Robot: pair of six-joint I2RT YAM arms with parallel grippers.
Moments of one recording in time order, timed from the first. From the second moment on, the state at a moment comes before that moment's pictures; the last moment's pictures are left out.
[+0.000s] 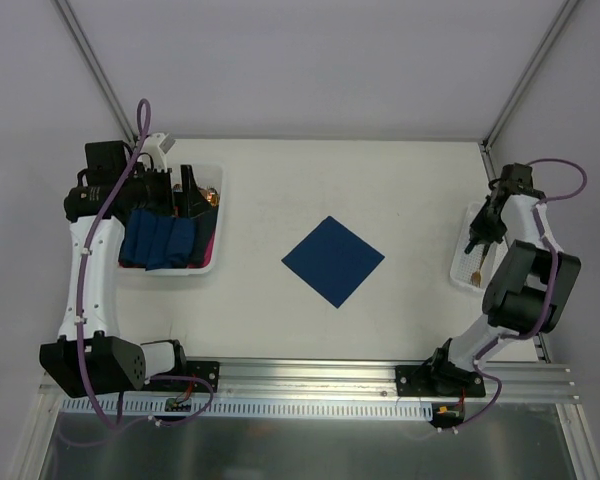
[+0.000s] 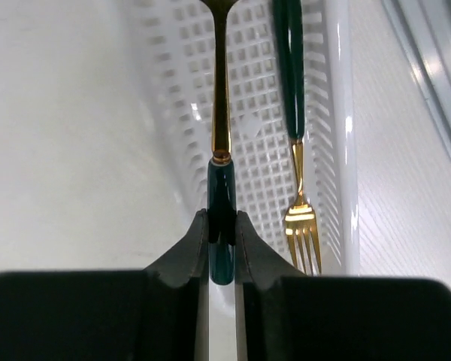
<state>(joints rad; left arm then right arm) 0.15 1.24 1.36 -0.93 0.65 0.09 -0.32 1.70 1.25 -0.74 0.09 0.28</state>
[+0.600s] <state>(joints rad) 0.20 1.13 1.38 -0.64 1.30 -0.10 0.10 1.08 1.08 -0.11 -0.78 0.69</state>
